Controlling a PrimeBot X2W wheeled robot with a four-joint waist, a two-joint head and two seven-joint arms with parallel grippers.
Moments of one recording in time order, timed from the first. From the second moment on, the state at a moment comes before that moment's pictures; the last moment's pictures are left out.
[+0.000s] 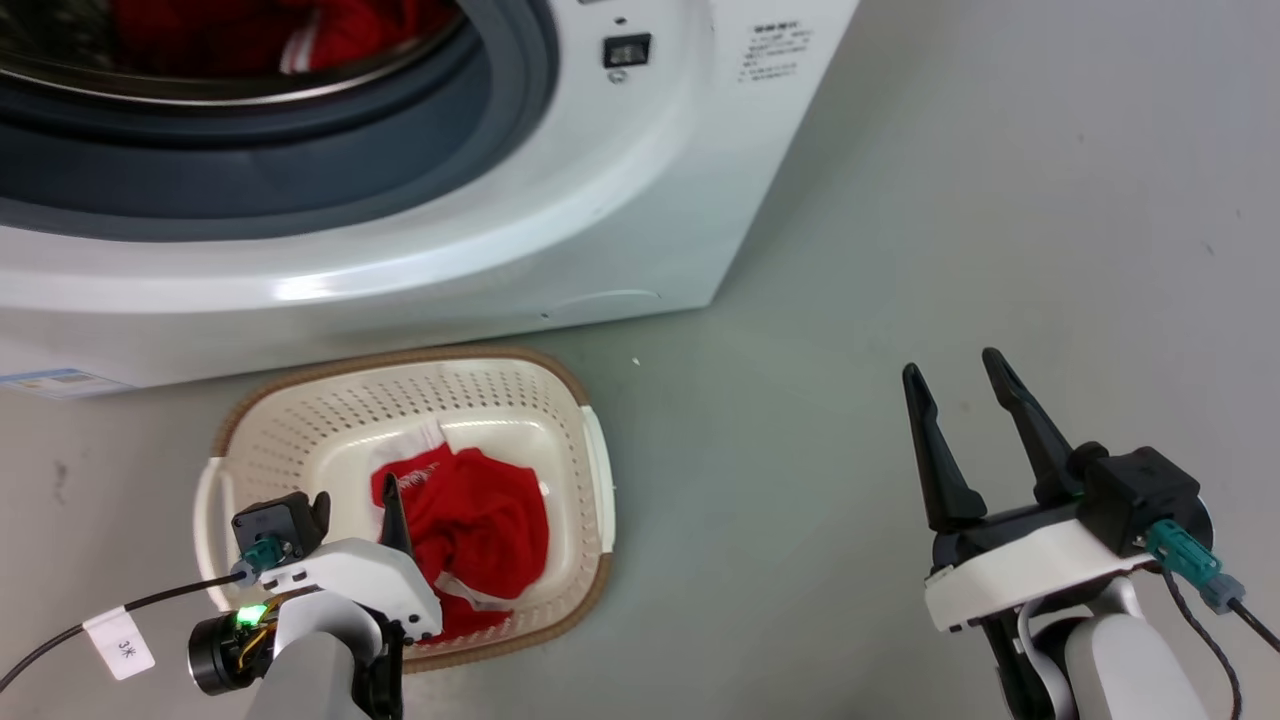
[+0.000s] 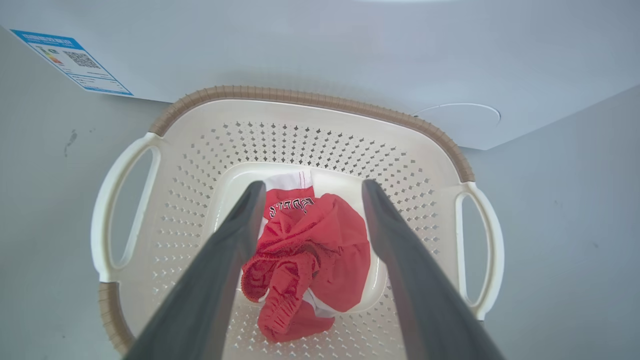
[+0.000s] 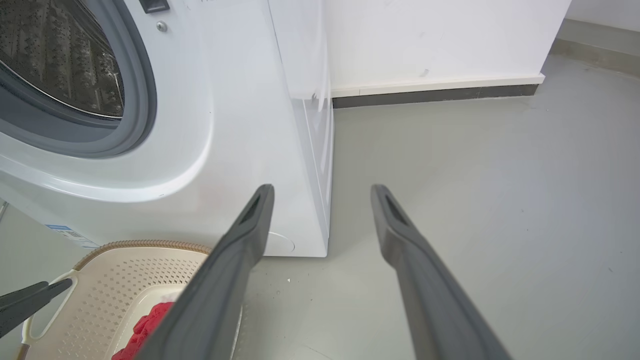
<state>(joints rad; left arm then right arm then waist) -0.42 0.06 0.10 0.89 -0.23 0.00 -0.26 -0.17 -0.05 0.13 0.09 0.16 0.13 -0.18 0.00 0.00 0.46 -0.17</state>
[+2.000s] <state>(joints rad) -1.45 0.50 -0.07 1.06 -0.05 -0.07 0.31 -0.21 -0.05 0.30 0.06 0.30 0.13 -0.24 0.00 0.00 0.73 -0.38</state>
